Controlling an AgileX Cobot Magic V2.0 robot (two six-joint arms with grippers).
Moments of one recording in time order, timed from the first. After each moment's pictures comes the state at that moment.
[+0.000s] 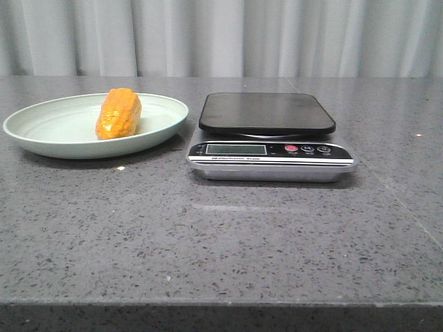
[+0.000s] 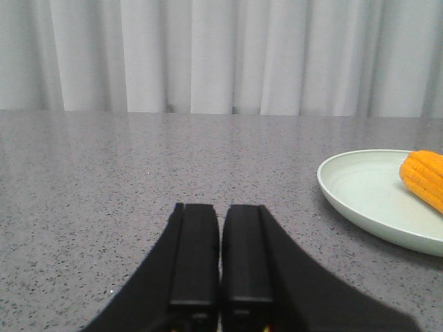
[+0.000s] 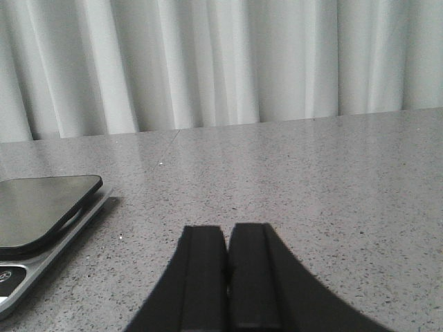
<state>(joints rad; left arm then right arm) 0.16 -0.01 0.00 0.04 0.05 -0.04 0.02 -0.01 0.03 0.00 -0.02 0.16</state>
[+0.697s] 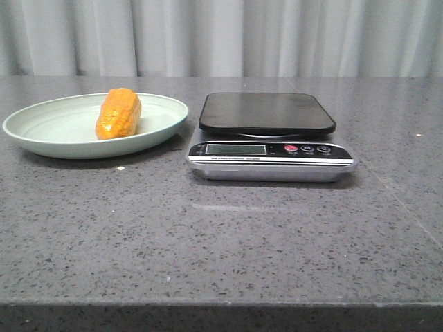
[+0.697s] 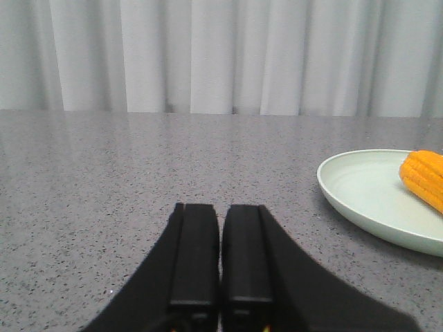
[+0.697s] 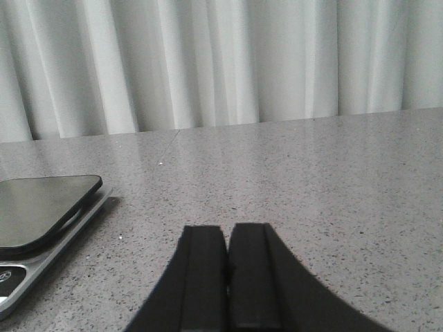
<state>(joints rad) 0.16 -0.01 0.00 0.04 0.05 -0.04 0.02 -0.01 0.03 0.00 -0.02 0.16</state>
